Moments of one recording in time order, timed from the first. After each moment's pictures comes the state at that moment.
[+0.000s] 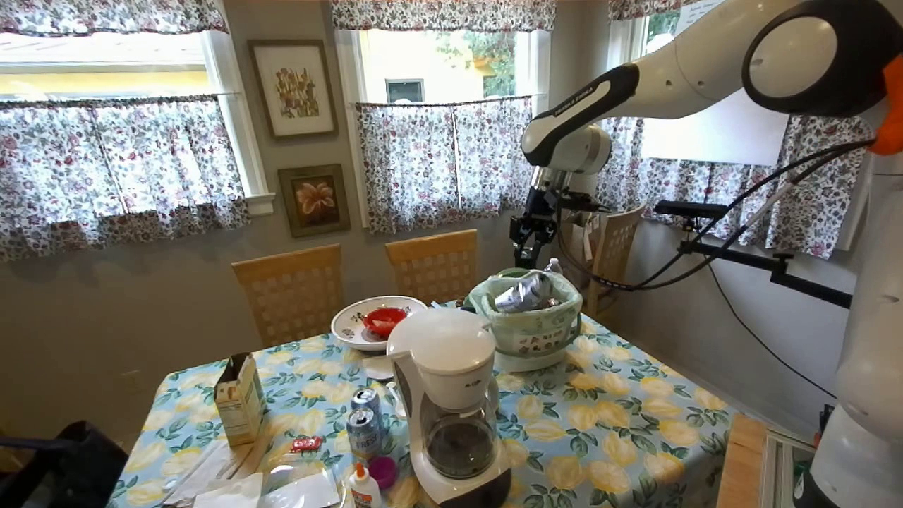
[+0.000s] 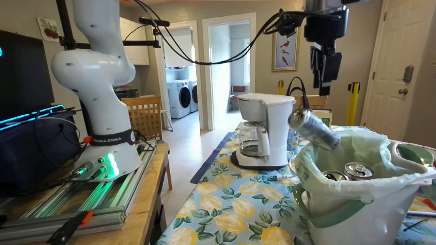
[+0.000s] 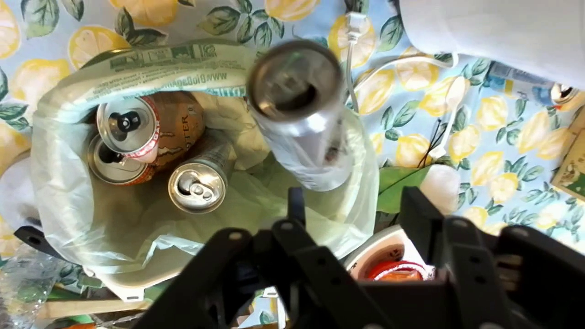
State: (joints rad) arm -0.33 0.17 -0.12 -1.88 0.31 2.15 -0.20
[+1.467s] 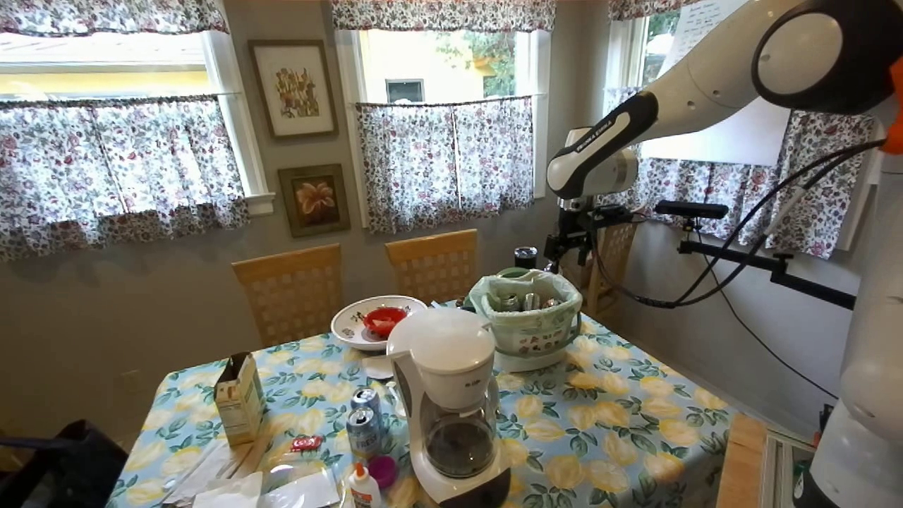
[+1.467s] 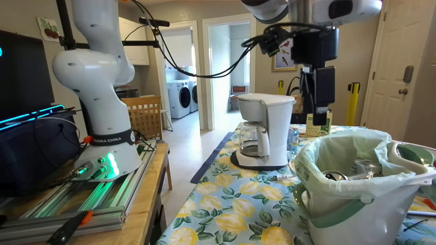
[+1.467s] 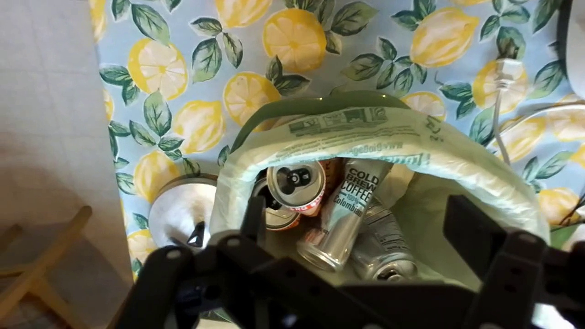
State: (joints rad) arm -0.29 0.15 -0.25 -2.05 0.06 2.29 -0.17
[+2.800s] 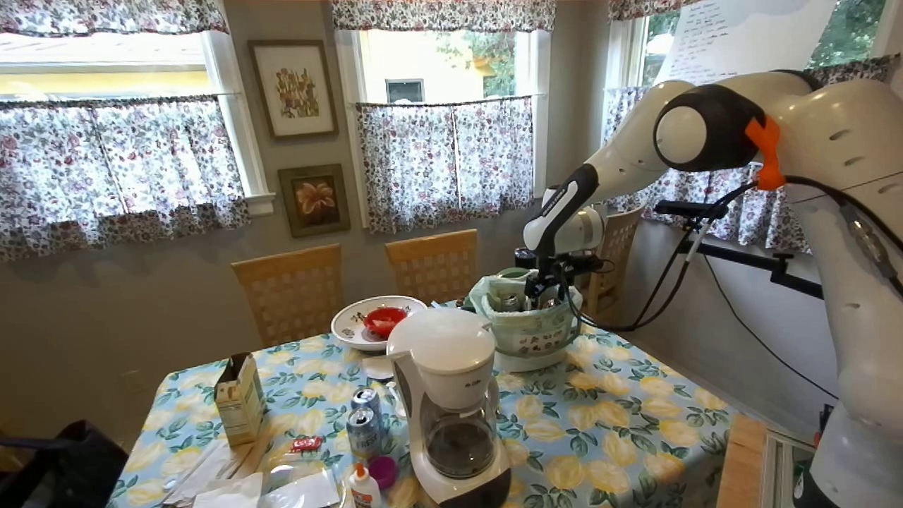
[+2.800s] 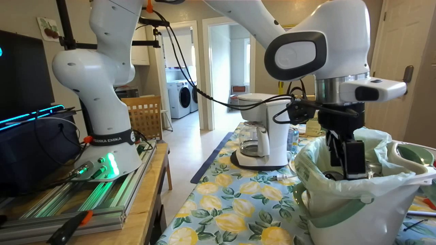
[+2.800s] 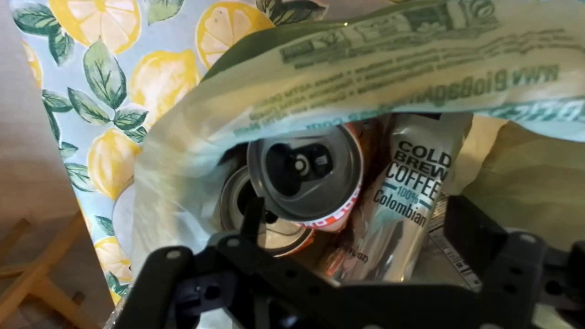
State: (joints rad) arm -0.30 0.52 -0.22 -1.90 0.13 2.56 -0.13
